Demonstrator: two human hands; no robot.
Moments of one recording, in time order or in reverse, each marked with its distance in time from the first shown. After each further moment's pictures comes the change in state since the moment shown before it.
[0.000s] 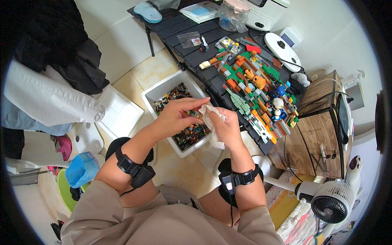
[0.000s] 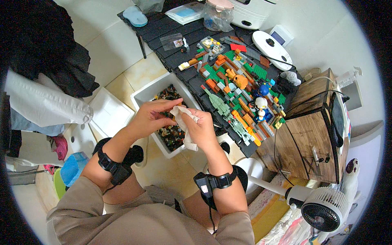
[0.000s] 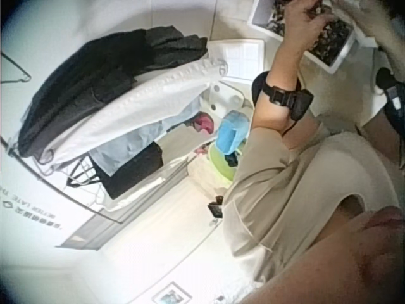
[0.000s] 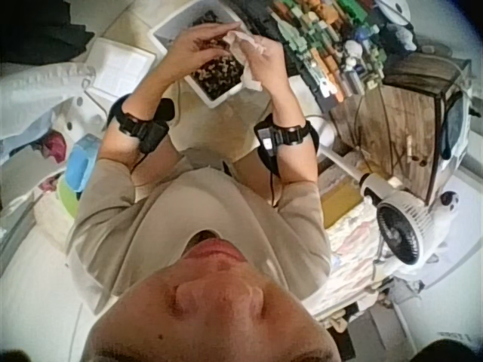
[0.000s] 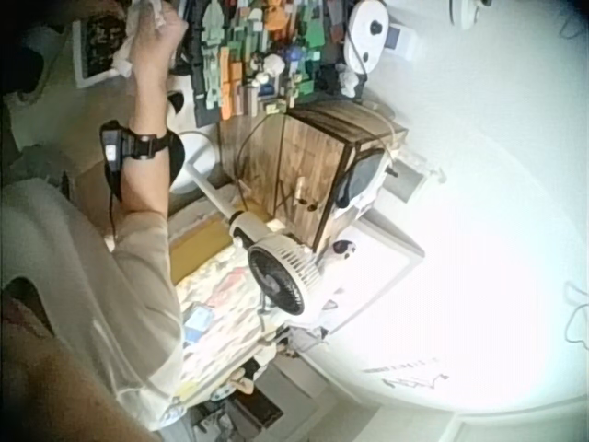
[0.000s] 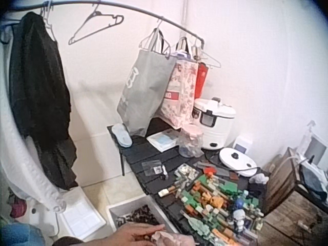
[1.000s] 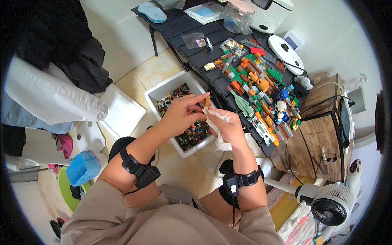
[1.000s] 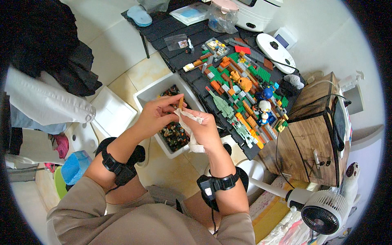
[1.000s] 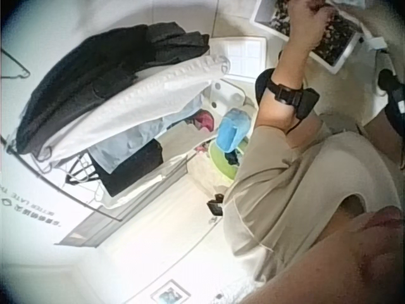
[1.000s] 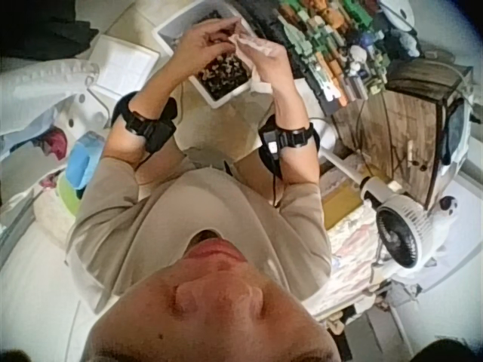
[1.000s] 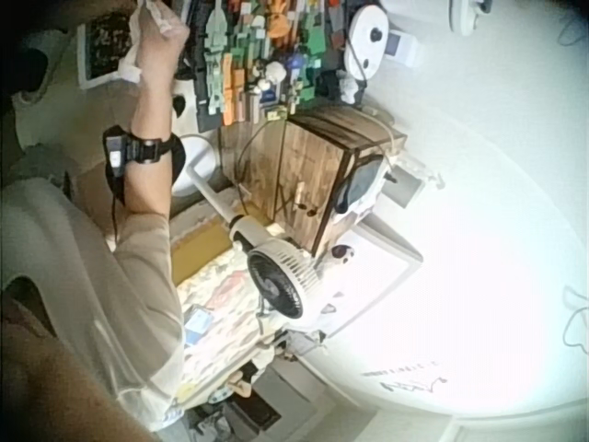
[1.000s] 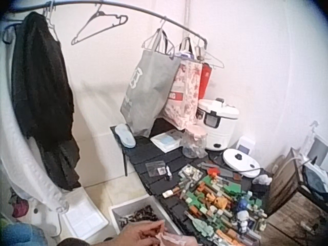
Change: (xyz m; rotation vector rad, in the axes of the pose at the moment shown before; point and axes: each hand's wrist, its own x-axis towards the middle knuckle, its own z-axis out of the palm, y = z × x) left_hand 0.006 -0.017 0.005 -0.224 0.144 0.079; right_hand 0.004 -0.008 0.002 0.252 -0.033 0.291
